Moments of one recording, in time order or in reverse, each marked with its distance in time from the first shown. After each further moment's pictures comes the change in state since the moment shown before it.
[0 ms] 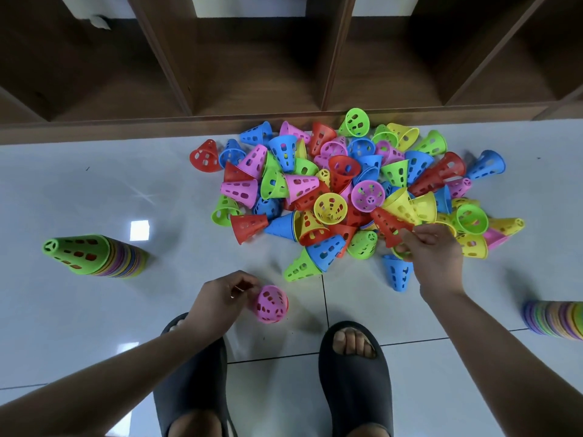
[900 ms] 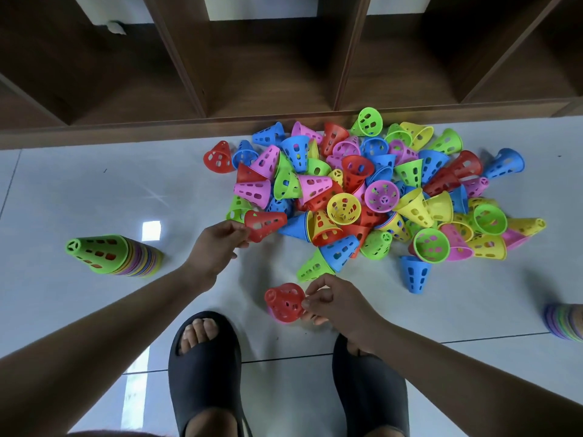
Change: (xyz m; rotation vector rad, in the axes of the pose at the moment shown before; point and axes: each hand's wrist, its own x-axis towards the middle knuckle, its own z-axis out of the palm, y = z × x) left_hand 0.067 0.028 -0.059 -0.424 0.137 -0.196; right_hand -0.115 0.025 0.094 -0.095 -0.893 0.203
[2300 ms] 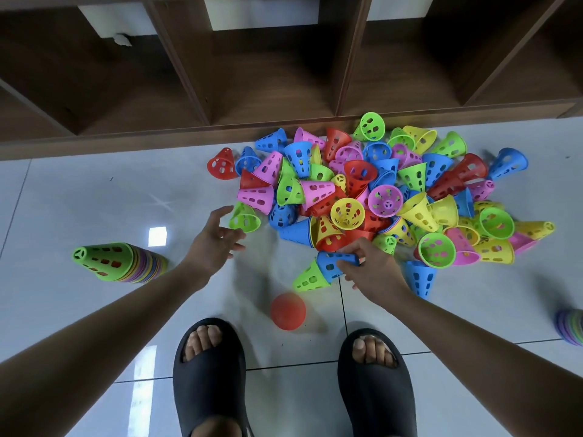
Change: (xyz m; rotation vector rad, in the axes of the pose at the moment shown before) left_hand 0.024 -0.006 -0.020 0.102 0.016 0.051; right_hand 0.037 -0.020 -0.061 -0.466 0.402 -0.157
